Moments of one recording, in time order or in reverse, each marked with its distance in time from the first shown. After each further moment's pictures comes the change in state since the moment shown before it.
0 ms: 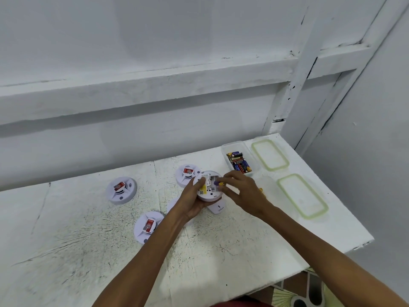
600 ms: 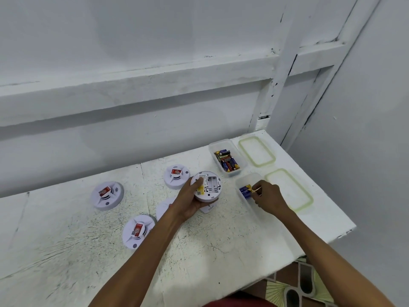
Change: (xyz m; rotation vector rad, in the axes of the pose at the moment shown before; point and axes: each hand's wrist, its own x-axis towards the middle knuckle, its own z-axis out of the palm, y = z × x) left_hand 0.005 -0.010 0.015 0.075 -0.069 -0.040; right_hand -0.063 0.071 -0.040 -0.111 -0.027 0.851
